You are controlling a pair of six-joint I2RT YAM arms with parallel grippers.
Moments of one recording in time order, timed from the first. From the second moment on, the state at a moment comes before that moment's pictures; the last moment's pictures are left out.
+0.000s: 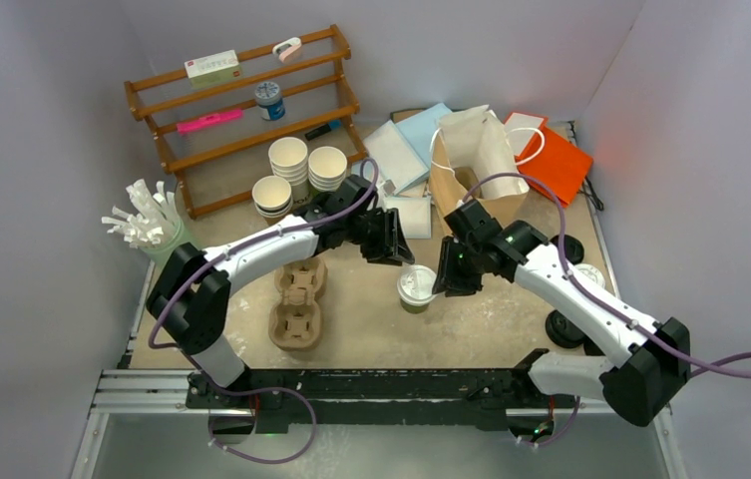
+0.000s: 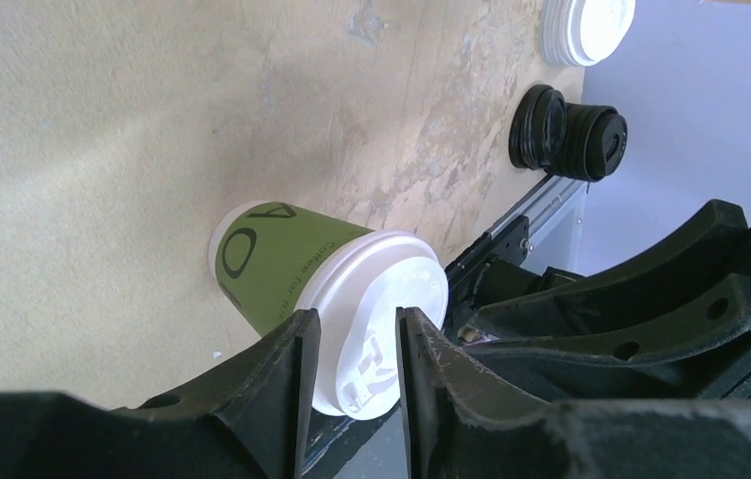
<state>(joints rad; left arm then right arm) -0.73 1.66 1.19 -0.32 0.44 -0.83 0.65 1.23 1.05 -1.00 -0.07 0.80</state>
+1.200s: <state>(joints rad) -0.73 1.52 1.03 -0.28 0.47 -0.92 0.65 1.35 1.13 -0.94 0.01 0.71</state>
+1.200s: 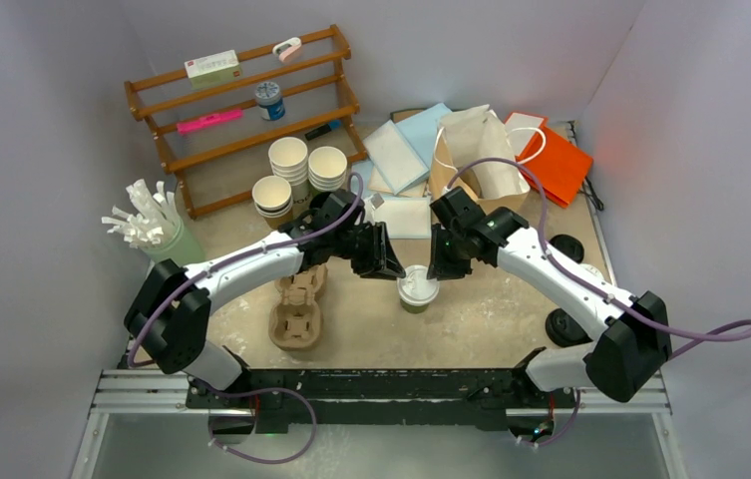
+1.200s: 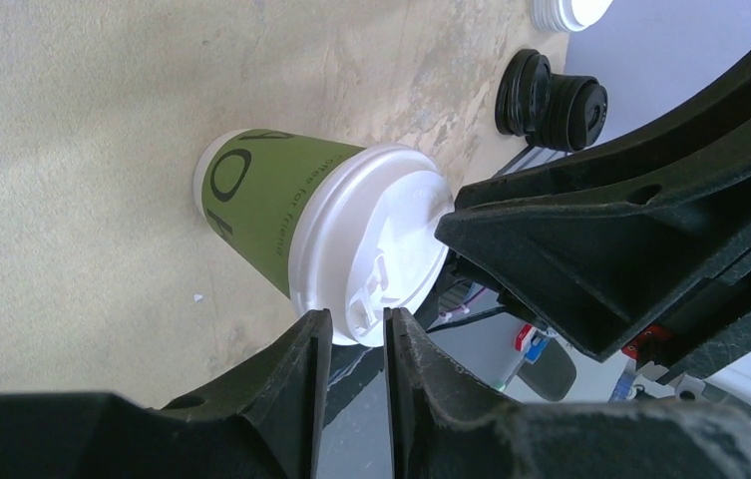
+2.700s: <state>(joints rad) -0.72 1.61 1.02 -0.12 0.53 -0.92 0.63 1.20 0.97 -0.86 -0.08 0.80</state>
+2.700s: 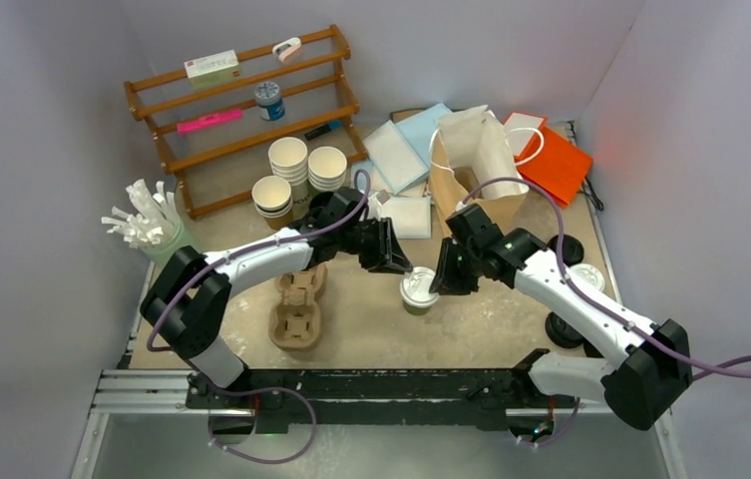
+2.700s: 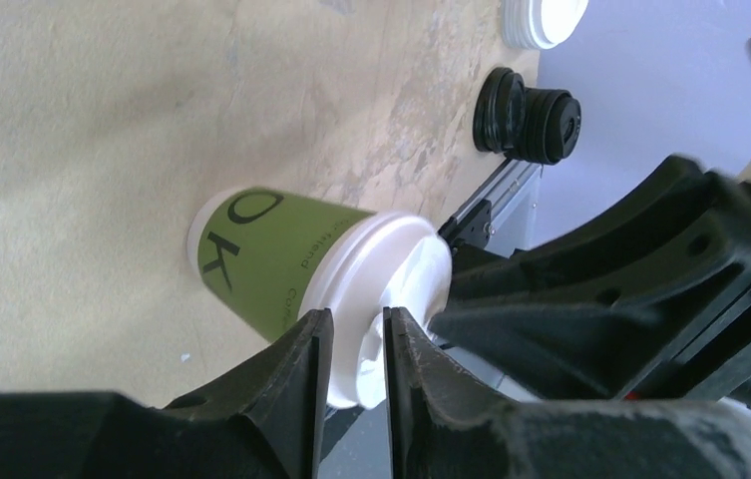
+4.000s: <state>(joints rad) -0.77 1.45 0.92 -0.11 0.50 -0.99 0.64 1.26 1.05 -0.89 -0.02 0.64</state>
